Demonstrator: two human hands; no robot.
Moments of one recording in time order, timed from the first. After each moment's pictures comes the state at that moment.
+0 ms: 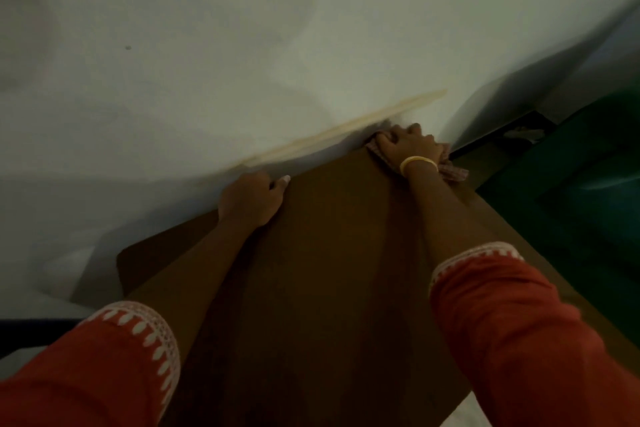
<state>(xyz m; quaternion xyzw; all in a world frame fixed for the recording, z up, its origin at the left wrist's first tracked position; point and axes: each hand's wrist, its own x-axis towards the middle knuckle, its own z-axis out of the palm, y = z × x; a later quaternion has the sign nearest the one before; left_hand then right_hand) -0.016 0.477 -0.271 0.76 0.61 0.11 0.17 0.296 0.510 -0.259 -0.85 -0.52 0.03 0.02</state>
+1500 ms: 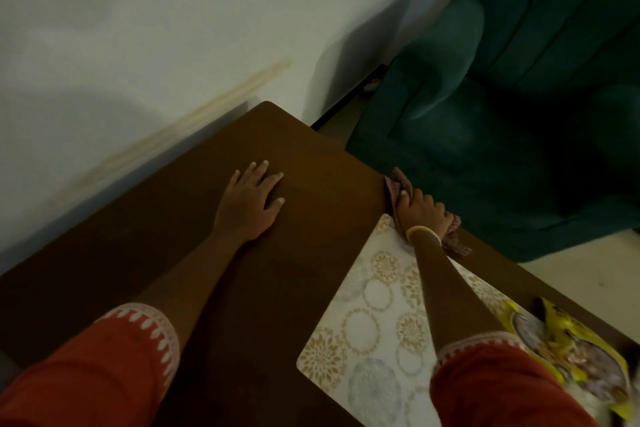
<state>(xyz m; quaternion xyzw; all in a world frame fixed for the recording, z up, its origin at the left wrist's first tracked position) 0.115 0.380 -0.279 0.93 0.32 0.10 0.14 0.377 0.178 -0.257 -0.98 -0.18 0.03 0.00</state>
